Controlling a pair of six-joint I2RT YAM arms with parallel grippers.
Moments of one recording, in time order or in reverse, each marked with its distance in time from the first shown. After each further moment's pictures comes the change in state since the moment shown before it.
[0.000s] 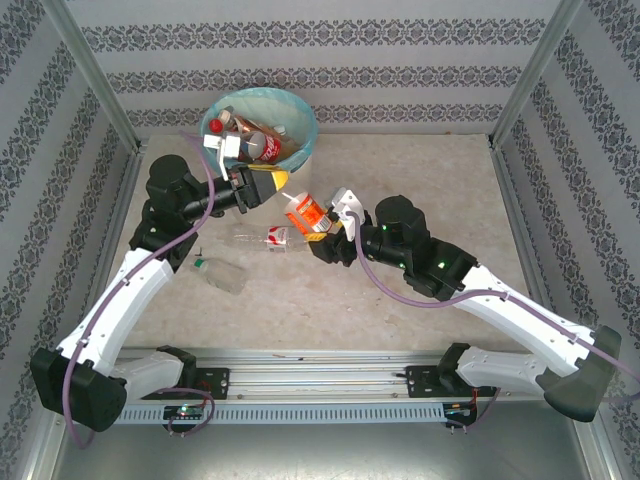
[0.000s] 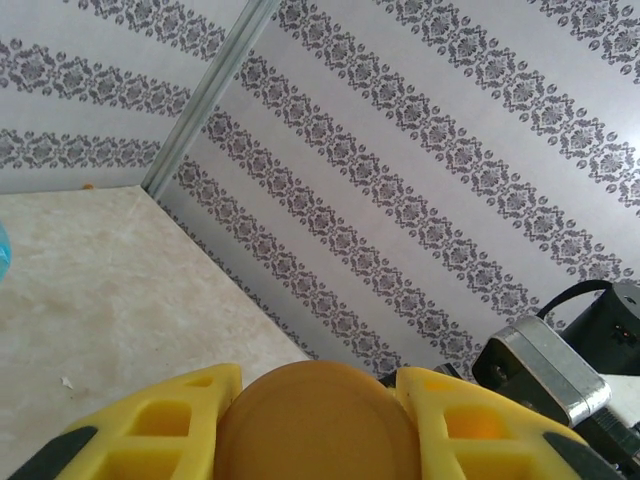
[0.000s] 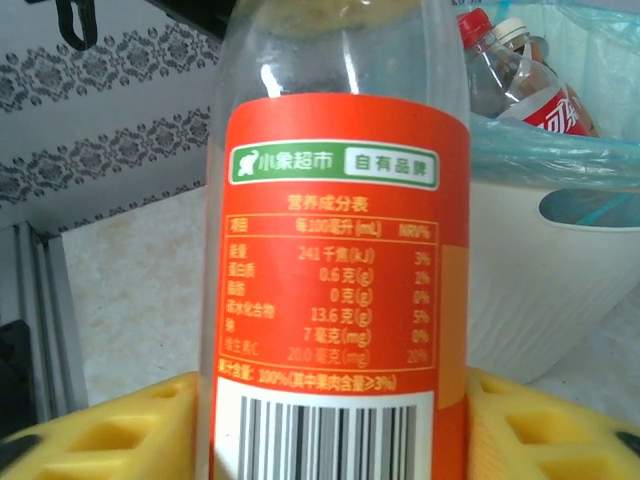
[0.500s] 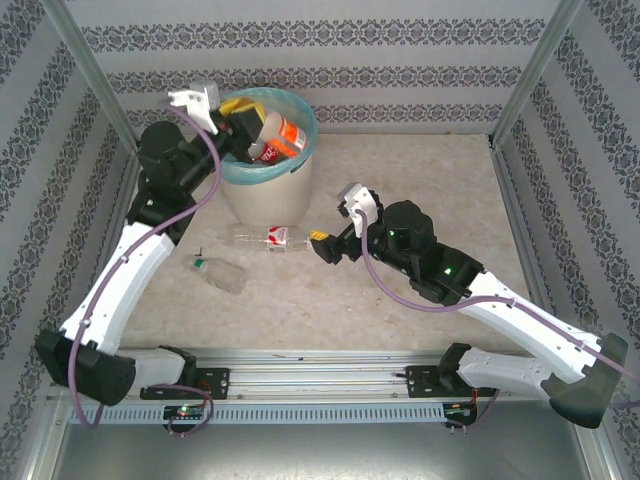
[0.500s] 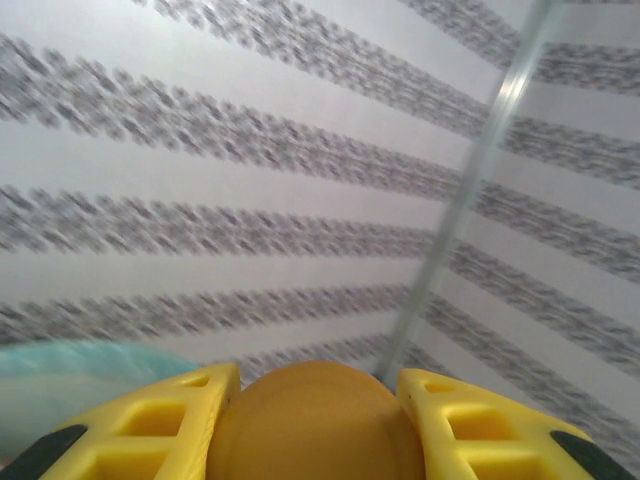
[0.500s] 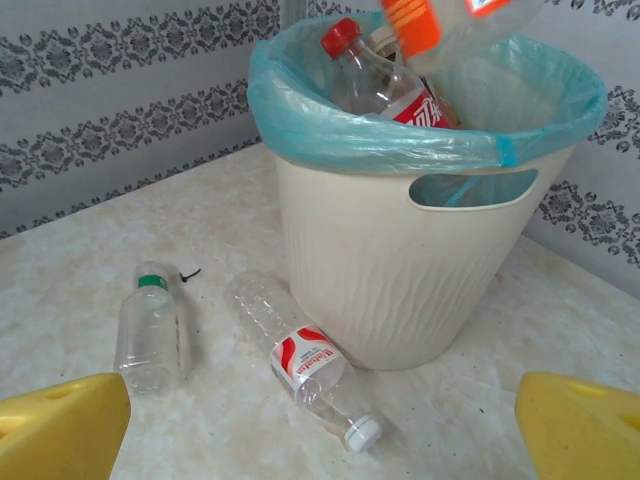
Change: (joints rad) left arm 0.007 0.166 0.291 -0.004 -0.561 0.325; right arm 0.000 -0.050 -0.044 0.018 0.216 0.003
